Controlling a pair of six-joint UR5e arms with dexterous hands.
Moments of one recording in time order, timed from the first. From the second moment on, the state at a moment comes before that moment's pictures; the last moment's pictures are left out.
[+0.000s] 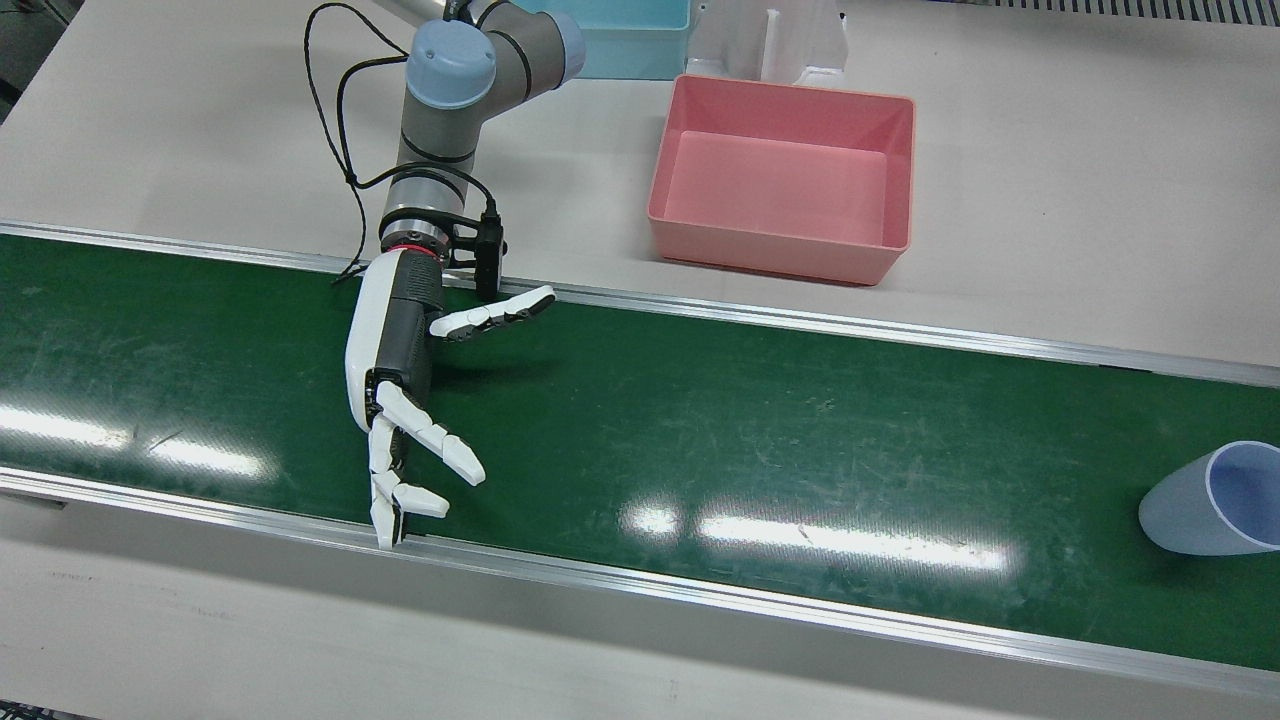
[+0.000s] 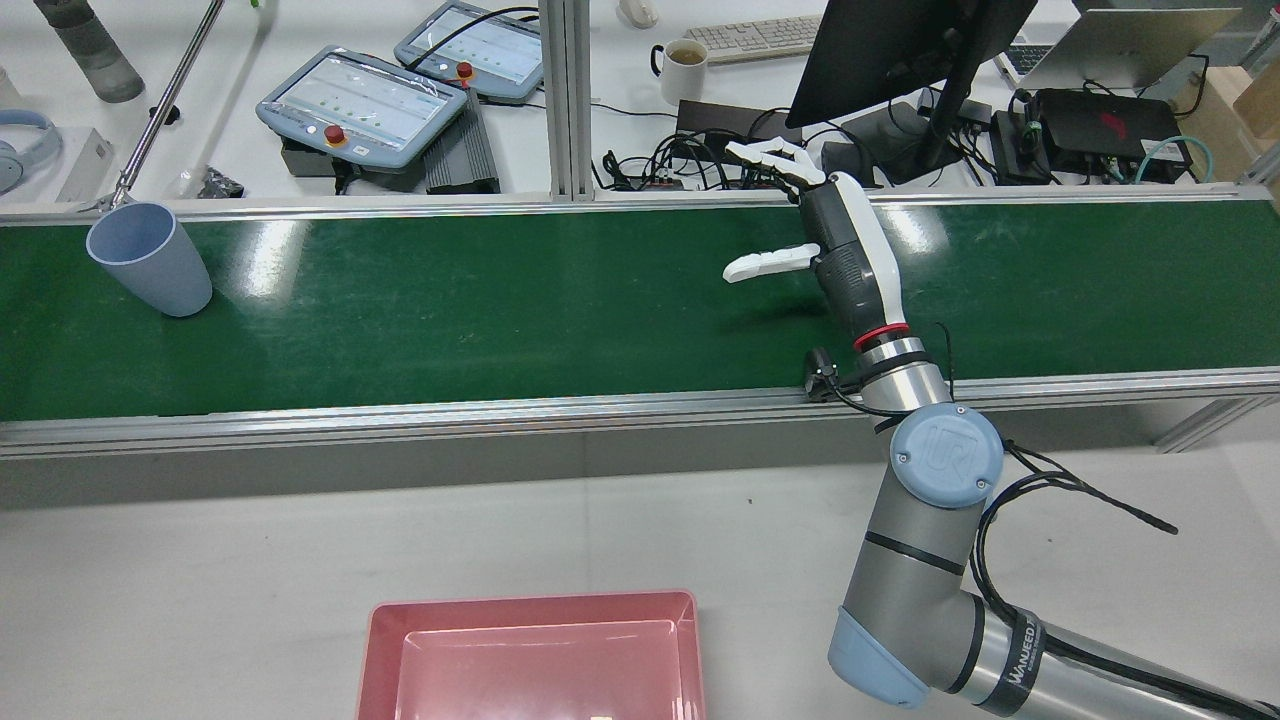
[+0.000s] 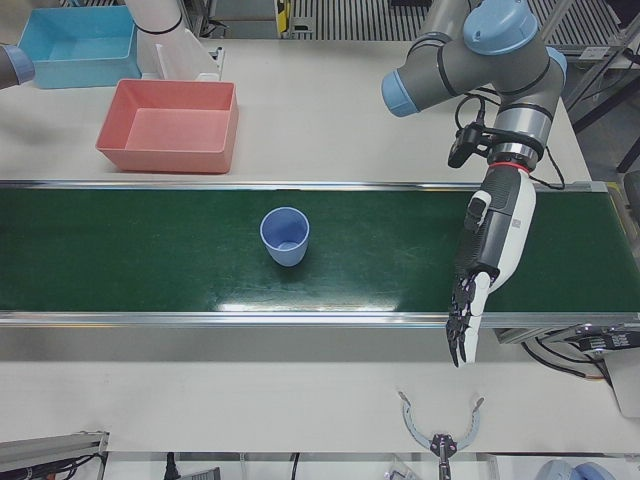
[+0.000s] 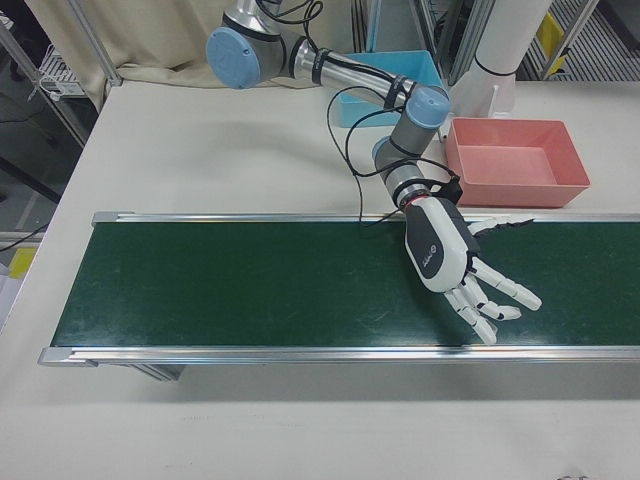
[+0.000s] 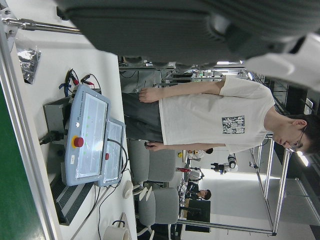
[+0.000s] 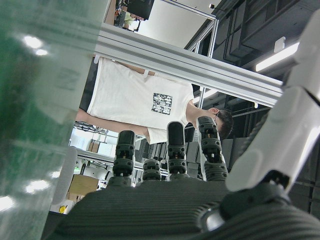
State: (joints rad) left arm -1.41 -1.81 -1.67 0.25 1.81 0.00; right arm 0.60 -1.08 1.74 -3.30 -0.64 -0.61
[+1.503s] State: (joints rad) left arm -1.41 -1.81 -1.67 0.25 1.81 0.00; right arm 0.61 -1.12 1.82 -3.61 -0.66 -0.46
